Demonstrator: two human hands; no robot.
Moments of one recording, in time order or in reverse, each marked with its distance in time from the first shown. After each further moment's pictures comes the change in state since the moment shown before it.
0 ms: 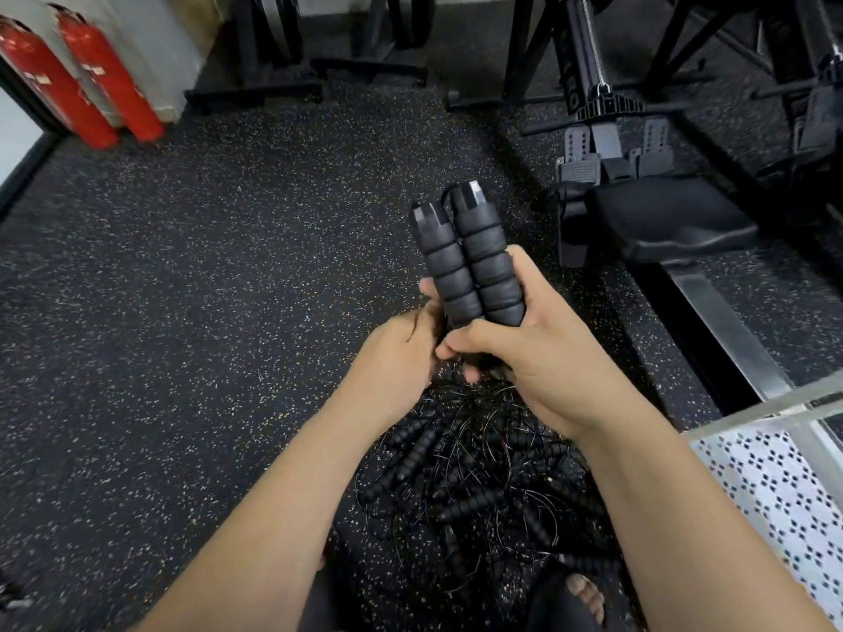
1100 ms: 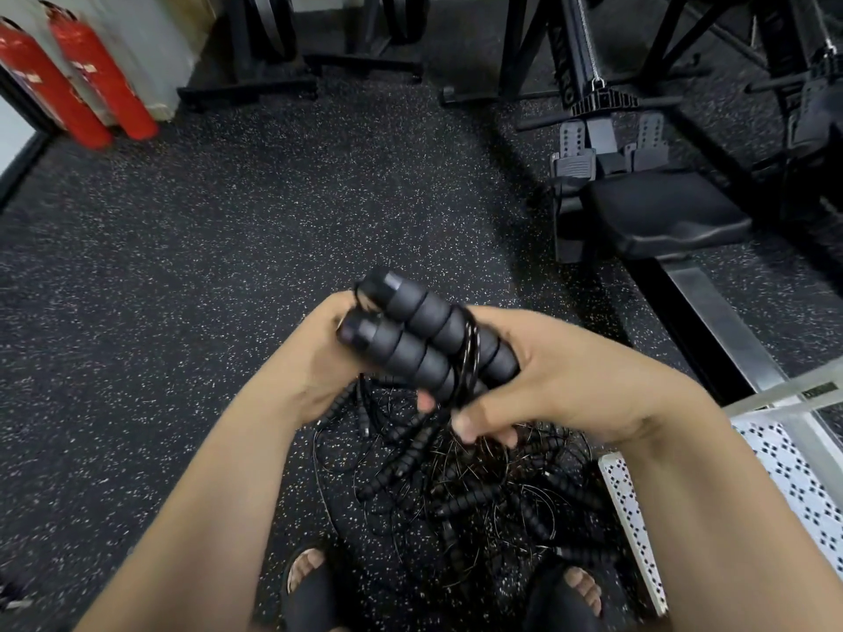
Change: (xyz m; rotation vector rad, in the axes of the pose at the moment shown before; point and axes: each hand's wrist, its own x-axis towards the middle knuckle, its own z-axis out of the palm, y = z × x) left_hand -0.005 0.003 -0.051 -0.283 -0.120 0.015; right_hand -0.019 -0.027 -0.017 -0.263 -0.500 0.233
